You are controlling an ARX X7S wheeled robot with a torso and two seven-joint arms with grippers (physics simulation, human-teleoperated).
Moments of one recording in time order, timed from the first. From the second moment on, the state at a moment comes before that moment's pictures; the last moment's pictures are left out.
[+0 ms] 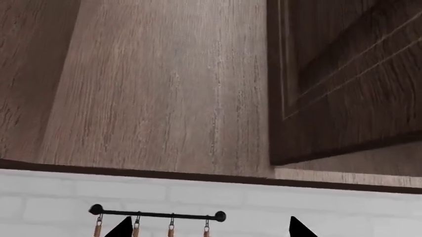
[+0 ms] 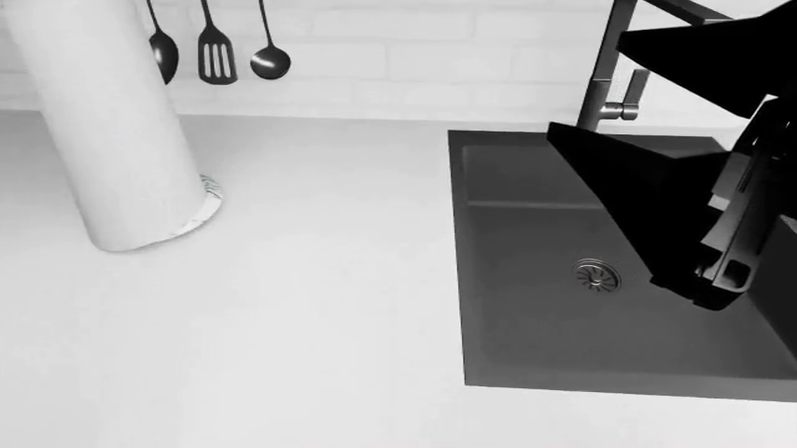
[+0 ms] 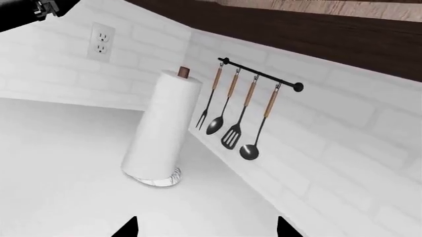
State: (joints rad) left arm -1.06 -1.04 -0.13 0.48 -1.45 -0.67 -0.51; right arm 1.16 0.94 0.03 -0.51 1.43 1.16 -0.25
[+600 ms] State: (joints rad) left arm -1.33 -0.98 -0.06 0.39 -1.54 -0.69 -0.61; right arm 1.16 0.93 0.02 -0.51 1.43 1.15 -0.25
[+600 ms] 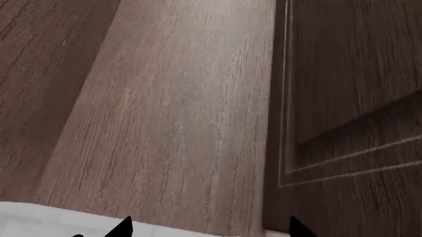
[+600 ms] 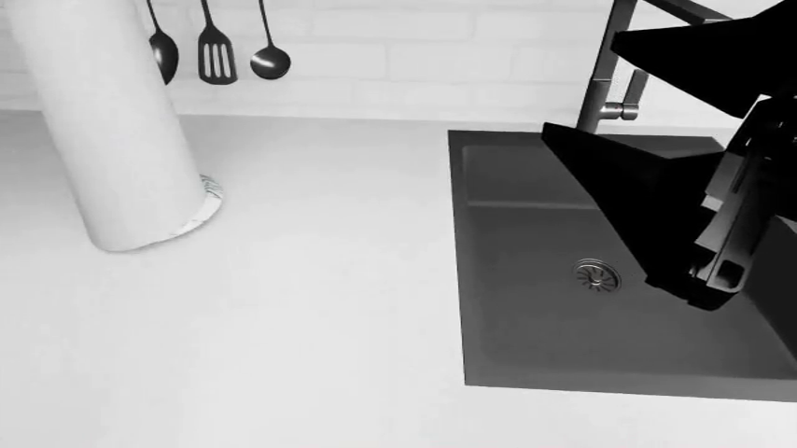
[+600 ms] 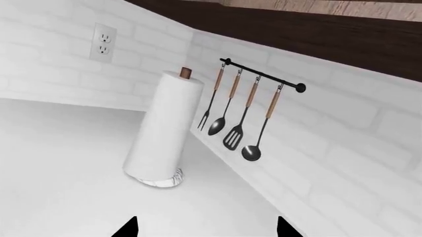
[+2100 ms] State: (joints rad) left arm -1.96 -0.70 0.41 0.15 -1.27 -0.91 -0.27; right arm 1.18 0.96 0.01 -0.51 1.47 1.13 -0.23
